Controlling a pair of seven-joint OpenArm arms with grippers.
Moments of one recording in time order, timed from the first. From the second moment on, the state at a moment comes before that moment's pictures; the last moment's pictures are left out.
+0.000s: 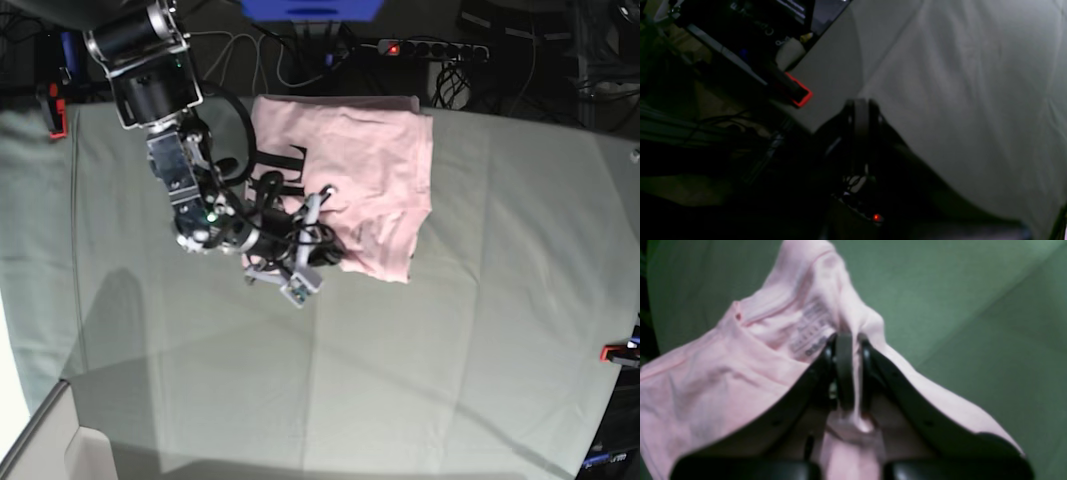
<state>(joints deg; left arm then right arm) 25.1 -16.0 -49.7 96.3 -31.7 -13.0 35.7 9.1 2.6 -16.1 65.6 5.6 39.2 -22.5</state>
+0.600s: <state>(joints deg) 23.8 -13.3 -43.2 96.3 -31.5 -13.0 36.3 -9.1 3.1 -7.3 86.4 5.6 39.2 -24.8</state>
